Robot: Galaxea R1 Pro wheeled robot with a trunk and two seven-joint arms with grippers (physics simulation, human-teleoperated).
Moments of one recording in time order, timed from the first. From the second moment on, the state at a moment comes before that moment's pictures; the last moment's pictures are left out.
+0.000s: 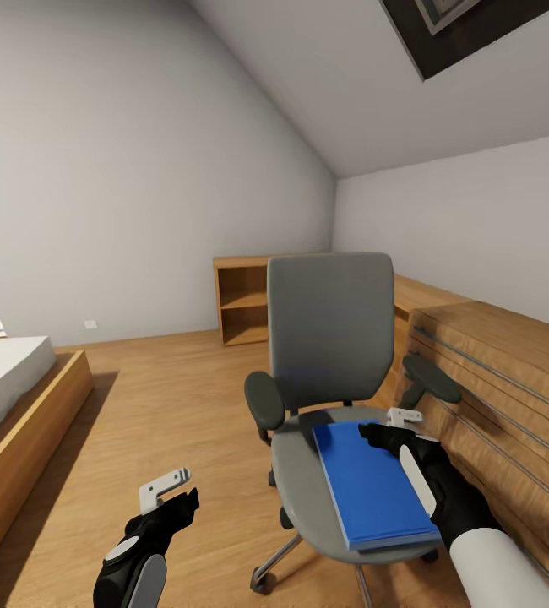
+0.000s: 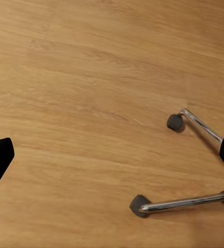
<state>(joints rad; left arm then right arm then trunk) -0.03 -0.15 -0.08 -1.62 0.36 0.59 0.53 -0.61 -0.07 0.00 -0.88 -0.21 0.49 -0.04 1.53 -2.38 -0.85</state>
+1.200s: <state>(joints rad) -0.03 -0.15 -0.08 -1.62 0.36 0.59 0.54 -0.61 -0.07 0.00 -0.88 -0.21 0.49 -0.04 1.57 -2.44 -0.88</state>
